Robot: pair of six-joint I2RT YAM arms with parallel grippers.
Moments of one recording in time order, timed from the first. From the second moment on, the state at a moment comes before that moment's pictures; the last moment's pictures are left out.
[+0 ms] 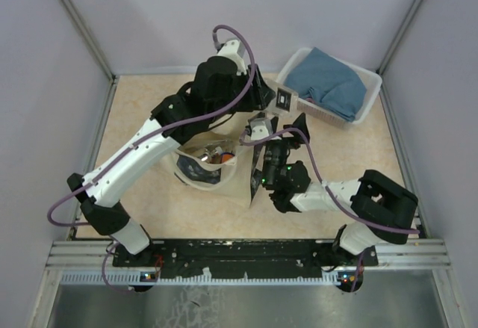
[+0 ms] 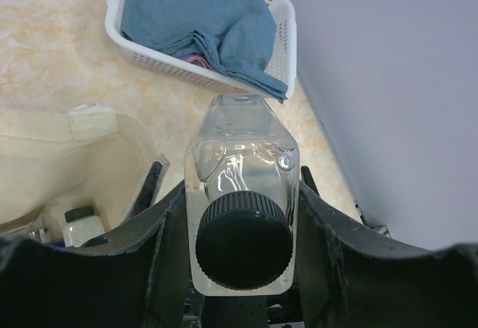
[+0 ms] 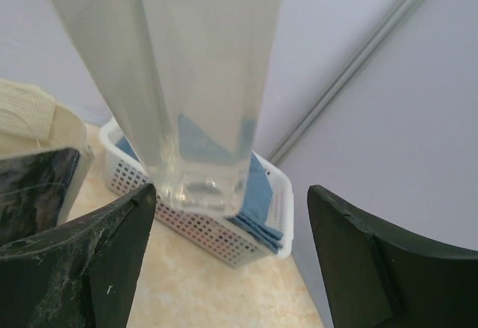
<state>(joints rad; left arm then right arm) -0.93 1.63 1.95 -0.62 -0.25 -0.62 1.05 1.46 0.65 1.56 1.12 -1.26</state>
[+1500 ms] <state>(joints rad) -0.94 1.37 1.73 -0.29 -0.24 -0.64 0.98 1.50 0.58 1.51 1.06 -1.18</state>
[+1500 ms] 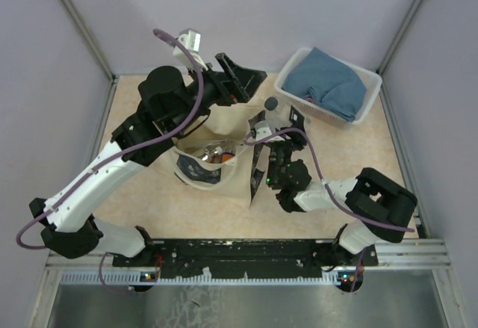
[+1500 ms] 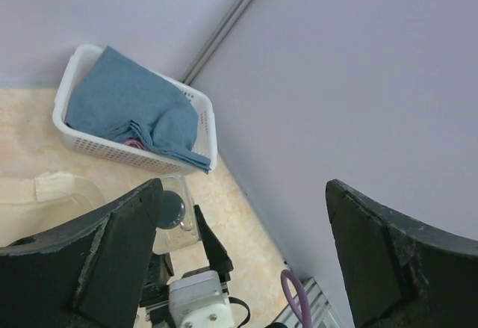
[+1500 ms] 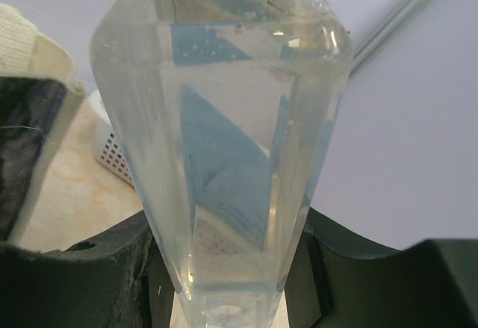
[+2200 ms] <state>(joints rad) -0.94 1.16 1.51 -0.23 -0.36 -0.58 0.46 1.30 0.25 1.13 0.69 -0.22</state>
